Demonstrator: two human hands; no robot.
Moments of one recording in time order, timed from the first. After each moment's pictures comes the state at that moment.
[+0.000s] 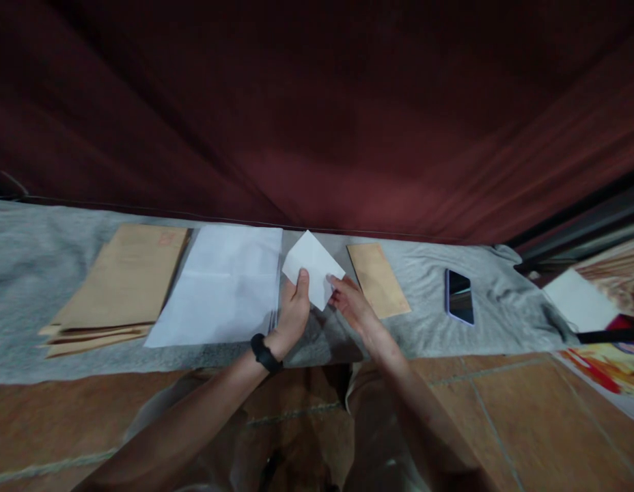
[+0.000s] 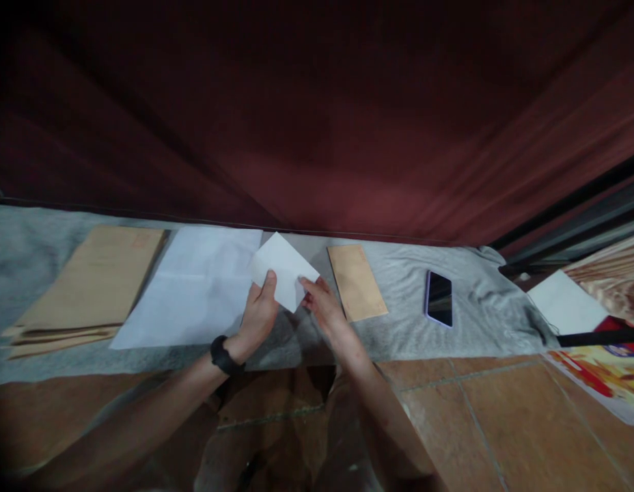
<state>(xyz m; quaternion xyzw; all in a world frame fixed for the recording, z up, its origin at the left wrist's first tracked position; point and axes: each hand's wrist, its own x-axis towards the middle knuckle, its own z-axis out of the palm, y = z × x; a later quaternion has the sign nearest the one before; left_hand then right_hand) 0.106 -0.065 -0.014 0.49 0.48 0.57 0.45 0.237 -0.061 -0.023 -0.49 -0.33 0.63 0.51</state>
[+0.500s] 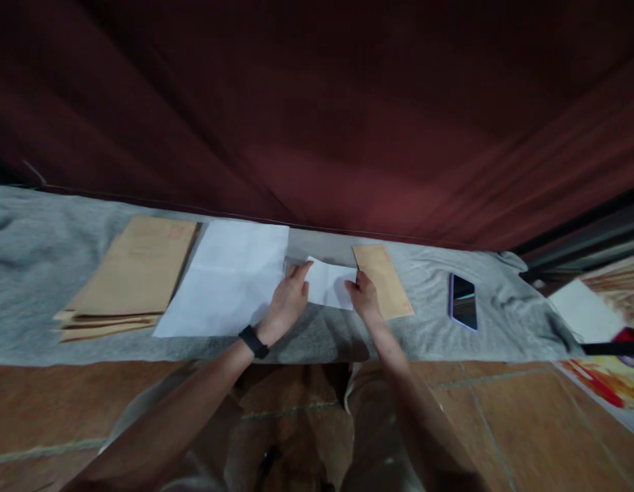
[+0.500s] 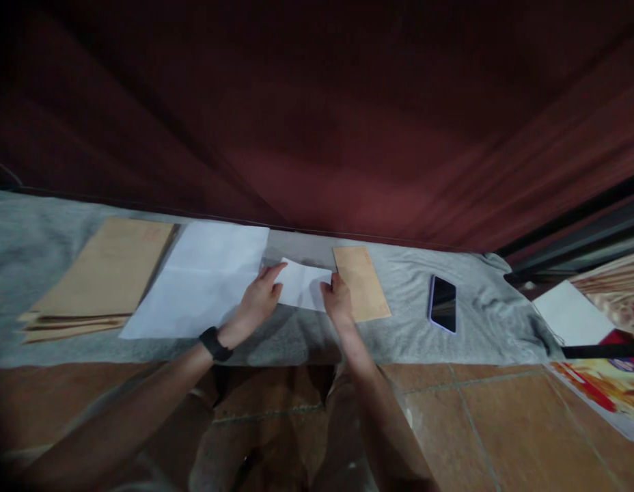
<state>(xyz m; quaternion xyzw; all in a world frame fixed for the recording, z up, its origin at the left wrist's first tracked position) 0.062 -0.043 -0.034 0.73 0.57 0.32 0.22 0.270 -0.039 -0.052 -0.71 -0.55 0.28 0.33</state>
